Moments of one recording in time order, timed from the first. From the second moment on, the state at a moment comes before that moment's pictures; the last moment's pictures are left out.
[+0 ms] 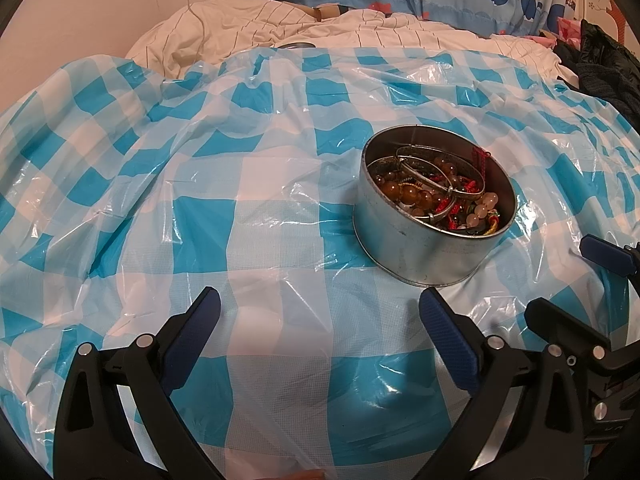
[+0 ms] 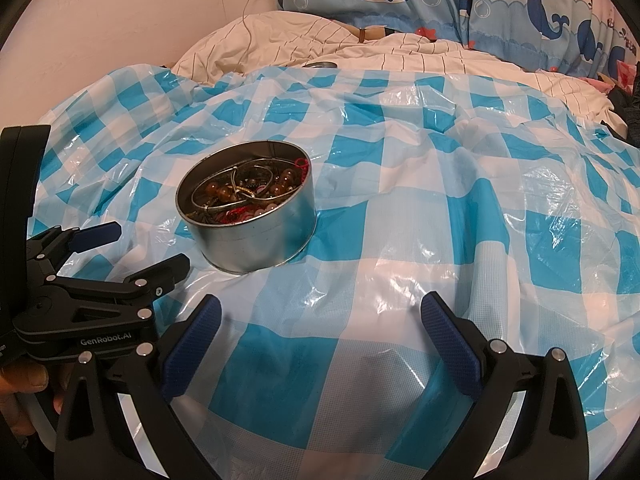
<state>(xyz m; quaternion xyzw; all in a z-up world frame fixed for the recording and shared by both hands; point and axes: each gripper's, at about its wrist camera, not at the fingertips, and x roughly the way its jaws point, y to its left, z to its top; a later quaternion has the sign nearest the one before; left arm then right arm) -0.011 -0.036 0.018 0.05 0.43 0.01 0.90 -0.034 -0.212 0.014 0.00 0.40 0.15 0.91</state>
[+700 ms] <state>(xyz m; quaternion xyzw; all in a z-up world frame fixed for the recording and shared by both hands) -0.011 -0.034 0.015 0.04 0.43 0.01 0.90 -0.034 -0.212 0.014 0.00 0.40 0.15 0.91</state>
